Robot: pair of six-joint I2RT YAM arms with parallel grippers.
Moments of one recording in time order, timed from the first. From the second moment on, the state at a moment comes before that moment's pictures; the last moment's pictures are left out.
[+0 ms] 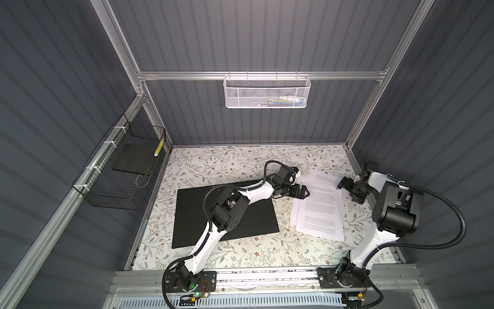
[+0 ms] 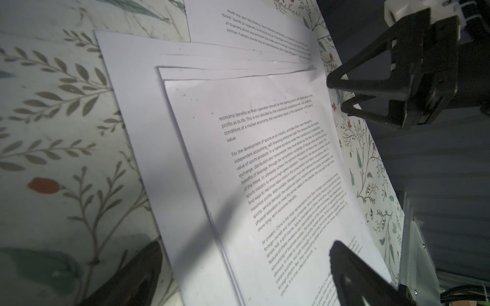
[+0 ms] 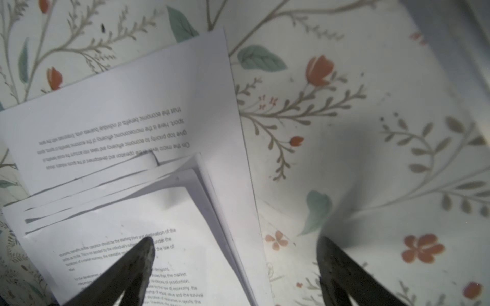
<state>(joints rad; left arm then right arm) -0.85 2.39 1.82 -0.16 0.43 -0.50 -0.39 1.89 1.23 -0.65 -0.19 0.29</state>
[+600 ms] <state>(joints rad) -0.85 2.39 1.81 -0.15 0.43 -0.50 -0.33 1.89 1.23 -0.68 -0.31 0.27</state>
